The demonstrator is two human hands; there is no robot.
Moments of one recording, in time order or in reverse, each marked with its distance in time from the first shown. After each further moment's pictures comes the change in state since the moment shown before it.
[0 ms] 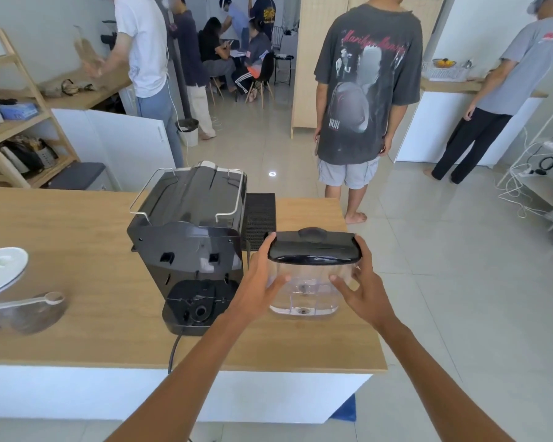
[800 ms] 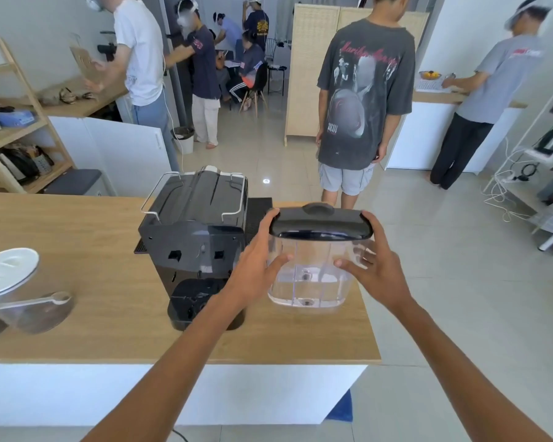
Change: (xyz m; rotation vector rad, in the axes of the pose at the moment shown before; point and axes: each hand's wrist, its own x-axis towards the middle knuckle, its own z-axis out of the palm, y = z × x) left_hand -0.009 0.066 -0.052 0.003 0.042 0.100; right_hand -0.009 -0.070 -0.040 0.018 0.070 -0.091
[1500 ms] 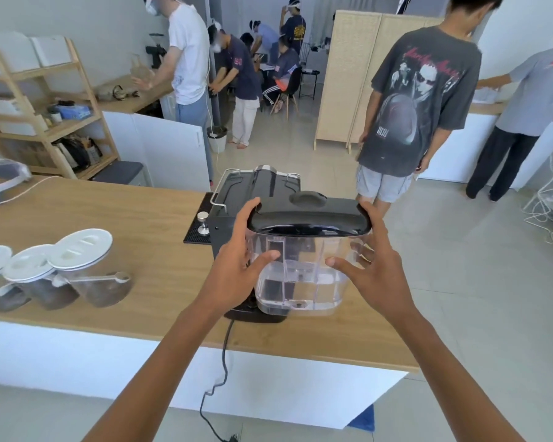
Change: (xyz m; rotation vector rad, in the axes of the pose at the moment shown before) left_hand -0.070 -0.030 -0.119 -0.149 0.171 -0.060; right_hand -0.018 -0.109 0.086 0.052 -0.036 -0.097
